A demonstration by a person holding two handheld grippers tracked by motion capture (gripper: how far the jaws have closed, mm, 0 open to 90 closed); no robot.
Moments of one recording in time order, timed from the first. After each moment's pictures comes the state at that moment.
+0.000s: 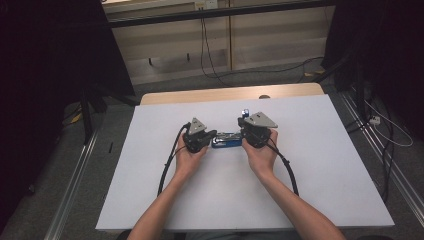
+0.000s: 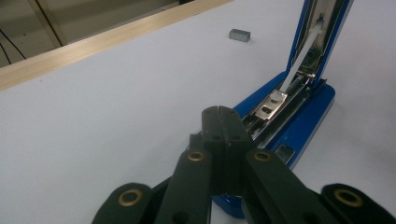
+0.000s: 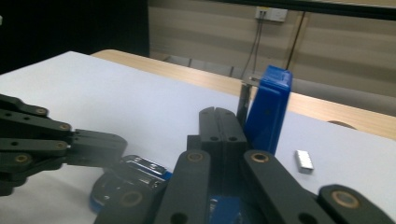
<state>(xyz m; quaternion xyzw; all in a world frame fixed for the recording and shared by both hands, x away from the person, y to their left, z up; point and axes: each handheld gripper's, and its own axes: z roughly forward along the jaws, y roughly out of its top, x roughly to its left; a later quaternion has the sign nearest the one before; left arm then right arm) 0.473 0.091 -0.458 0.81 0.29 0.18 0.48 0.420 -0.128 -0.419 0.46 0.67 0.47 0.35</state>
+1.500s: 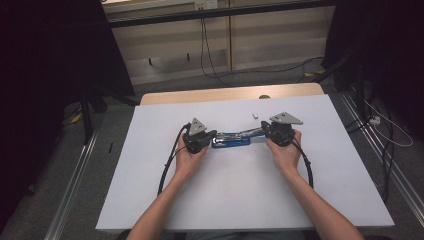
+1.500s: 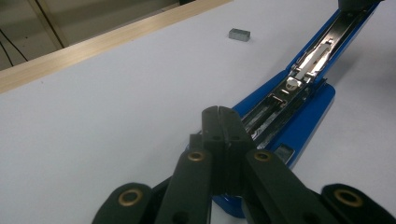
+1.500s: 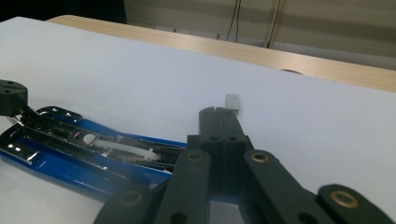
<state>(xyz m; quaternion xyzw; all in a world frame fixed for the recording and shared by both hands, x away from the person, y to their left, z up) 0.471 0.090 -0.458 0.81 0.29 0.19 0.48 0.428 -0.200 -0.442 0.51 0.68 0.43 0.31</state>
